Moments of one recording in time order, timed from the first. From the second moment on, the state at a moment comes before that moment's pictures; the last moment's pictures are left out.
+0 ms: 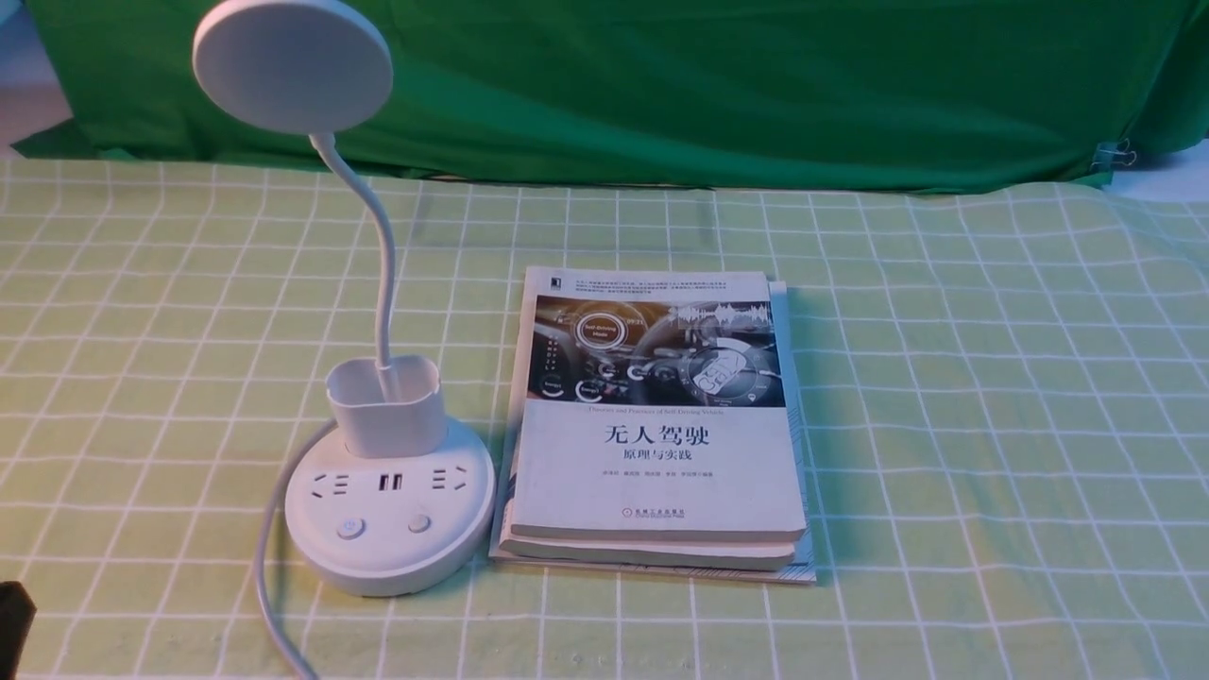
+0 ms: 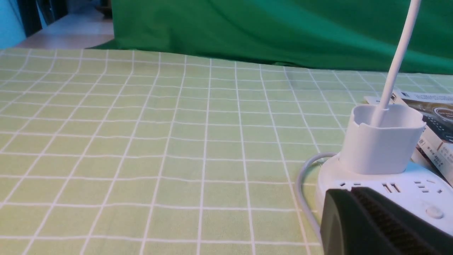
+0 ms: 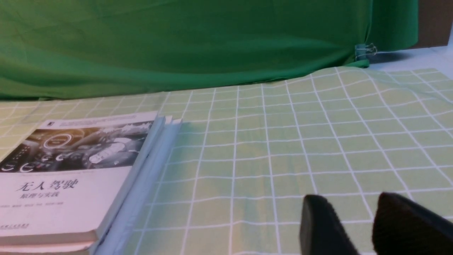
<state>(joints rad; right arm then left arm) 0.09 0.00 0.01 0.05 0.25 0.11 0.02 0.00 0.01 -0.08 0.23 0.09</state>
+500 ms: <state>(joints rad) 0.09 0.00 0.01 0.05 0.25 0.11 0.03 0.00 0.01 -0.08 0.23 0.09</state>
